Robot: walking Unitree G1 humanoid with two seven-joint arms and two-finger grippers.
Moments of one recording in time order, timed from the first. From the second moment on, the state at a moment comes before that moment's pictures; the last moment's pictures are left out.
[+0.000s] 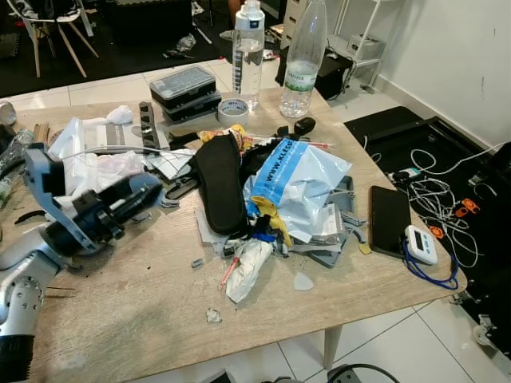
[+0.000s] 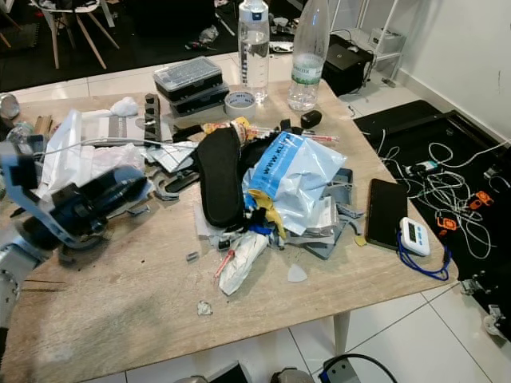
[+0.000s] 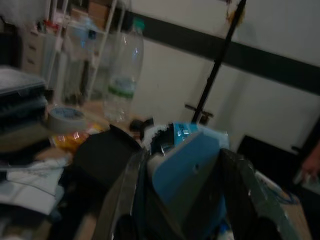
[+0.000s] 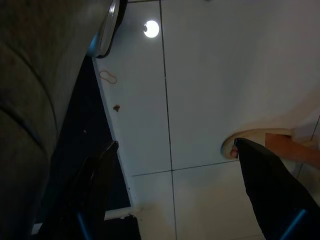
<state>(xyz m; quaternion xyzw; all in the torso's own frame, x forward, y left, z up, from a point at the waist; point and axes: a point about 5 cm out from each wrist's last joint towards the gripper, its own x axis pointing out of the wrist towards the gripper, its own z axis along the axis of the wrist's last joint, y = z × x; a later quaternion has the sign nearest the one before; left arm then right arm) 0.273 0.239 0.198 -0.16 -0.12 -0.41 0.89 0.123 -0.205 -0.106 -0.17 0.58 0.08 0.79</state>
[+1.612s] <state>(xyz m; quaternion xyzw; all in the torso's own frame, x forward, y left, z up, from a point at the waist) 0.288 0.142 0.172 -0.26 -0.07 -0.45 0.85 0.214 -0.190 -0.065 -0.09 0.41 0.10 0.90</state>
